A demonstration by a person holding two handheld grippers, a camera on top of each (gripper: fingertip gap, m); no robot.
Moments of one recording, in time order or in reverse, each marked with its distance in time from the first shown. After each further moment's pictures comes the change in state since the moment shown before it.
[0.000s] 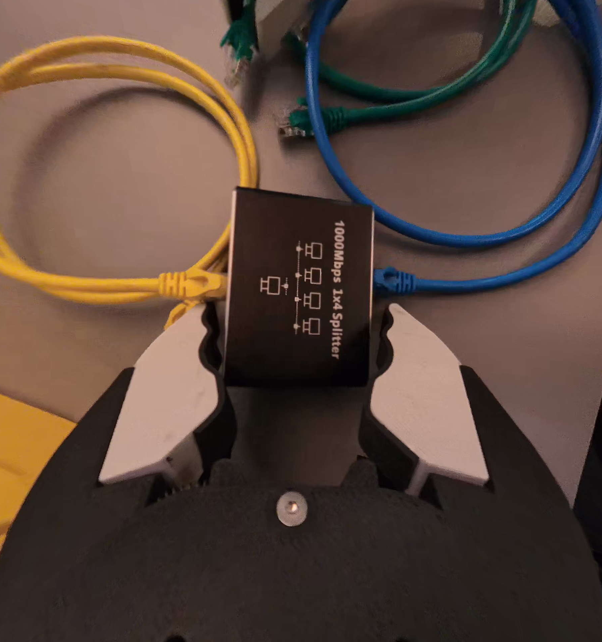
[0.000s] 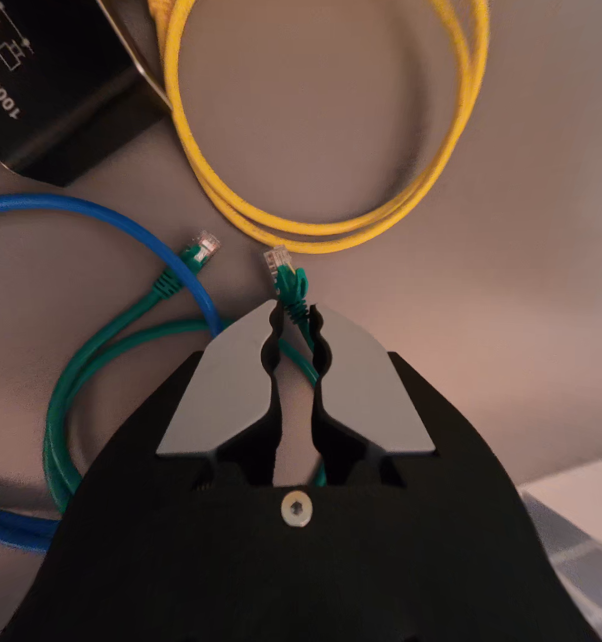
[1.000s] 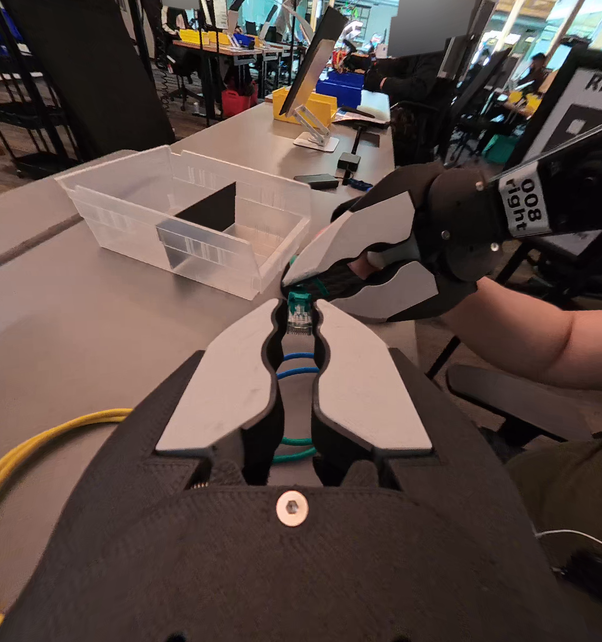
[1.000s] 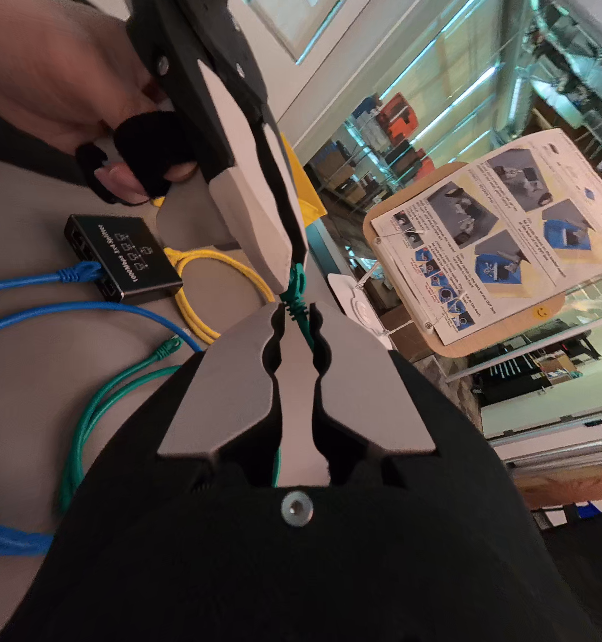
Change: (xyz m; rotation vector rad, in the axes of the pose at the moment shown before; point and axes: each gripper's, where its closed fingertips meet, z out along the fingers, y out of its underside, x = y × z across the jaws) left arm 0.048 -0.201 -0.058 0.674 0.170 -0.075; right arm -0.038 -0.051 -0.165 0.651 0.646 -0.219
